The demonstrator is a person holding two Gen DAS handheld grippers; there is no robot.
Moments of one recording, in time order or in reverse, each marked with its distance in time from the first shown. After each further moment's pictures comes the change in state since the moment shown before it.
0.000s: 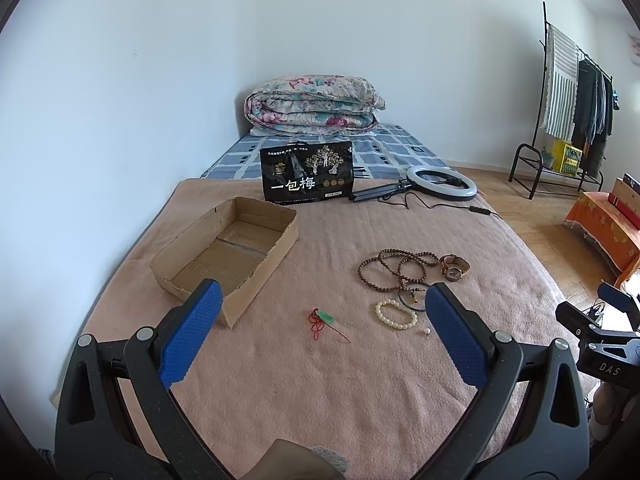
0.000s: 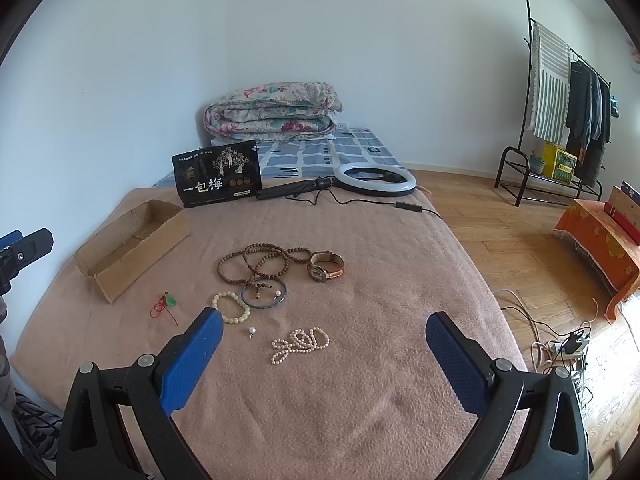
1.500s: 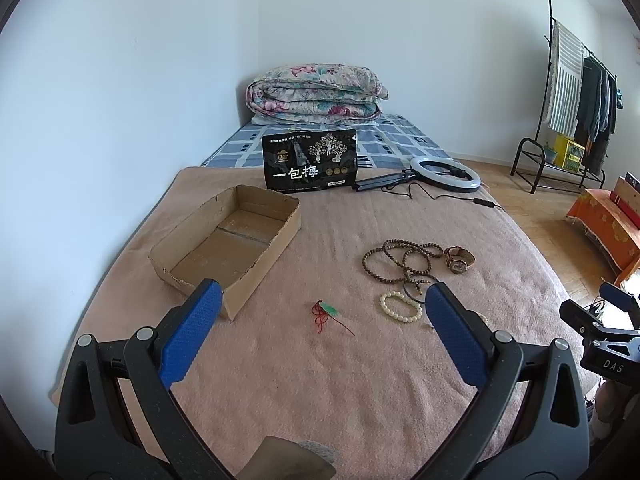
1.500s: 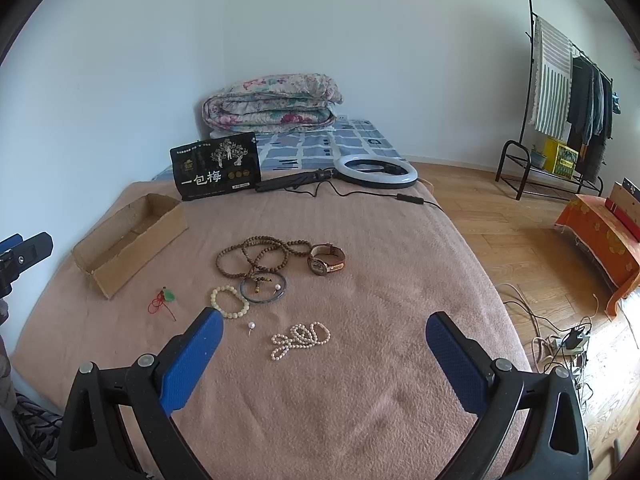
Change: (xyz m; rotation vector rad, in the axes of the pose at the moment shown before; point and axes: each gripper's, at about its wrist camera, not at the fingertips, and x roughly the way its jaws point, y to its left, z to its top) left arm 0.005 0.012 -0.010 -0.013 0.031 0.000; right arm 0.007 0.003 0.001 -0.006 0.035 0.003
